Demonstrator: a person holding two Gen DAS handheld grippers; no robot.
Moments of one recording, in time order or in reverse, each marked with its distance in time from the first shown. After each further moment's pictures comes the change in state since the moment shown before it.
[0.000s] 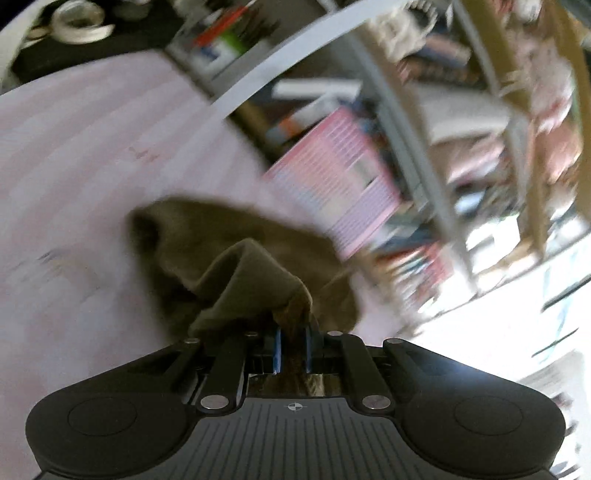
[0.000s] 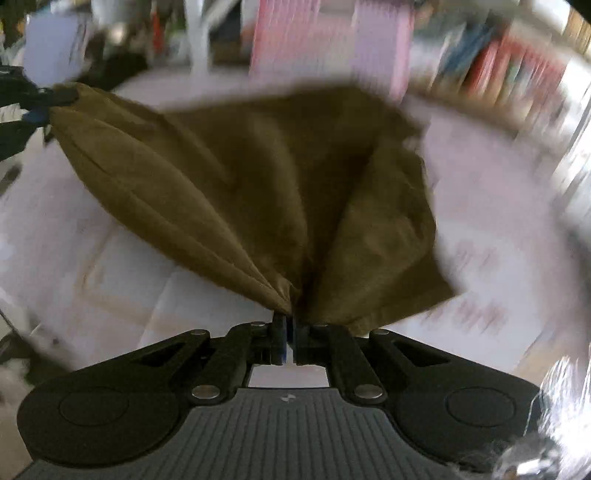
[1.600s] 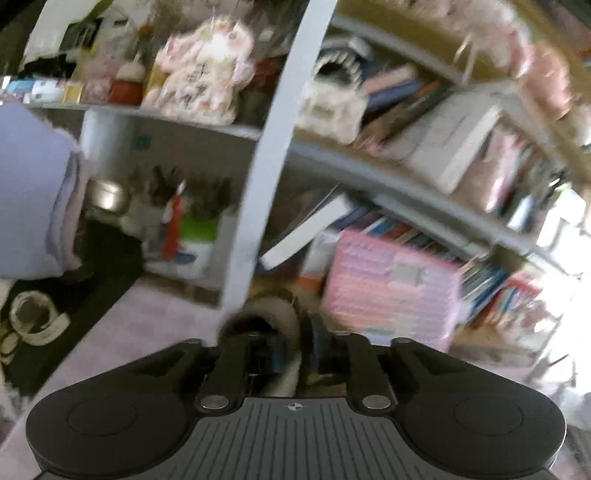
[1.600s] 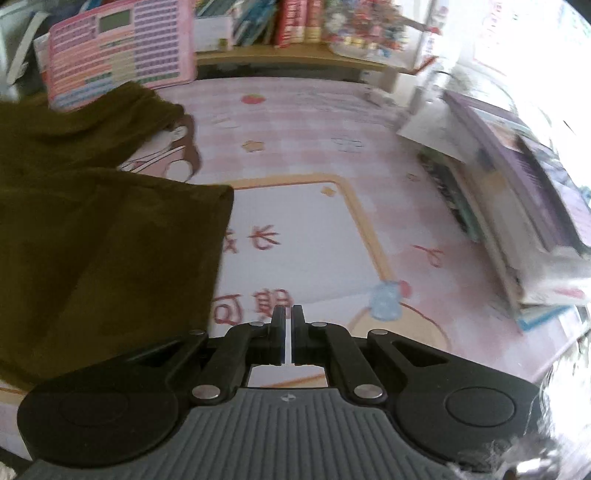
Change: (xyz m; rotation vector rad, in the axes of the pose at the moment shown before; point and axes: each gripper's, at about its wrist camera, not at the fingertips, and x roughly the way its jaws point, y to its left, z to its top) left arm 0.062 -0.078 0.146 0.482 -0.277 0.351; right arm -0.004 -0.149 -0.001 0.306 -0.022 -0.333
